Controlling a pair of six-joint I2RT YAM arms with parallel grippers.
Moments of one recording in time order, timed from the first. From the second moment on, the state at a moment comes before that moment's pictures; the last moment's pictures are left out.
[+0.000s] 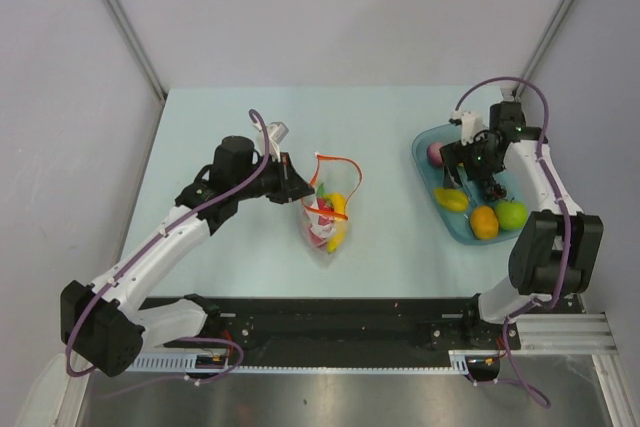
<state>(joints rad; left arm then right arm) -0.50 1.14 0.95 -0.30 0.45 -0.48 -0.09 1.55 1.32 -0.86 -0.32 -0.43</state>
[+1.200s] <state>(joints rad) -0.50 1.14 0.95 -0.30 0.45 -0.47 -0.07 1.64 1.20 -0.74 -0.26 -0.85</state>
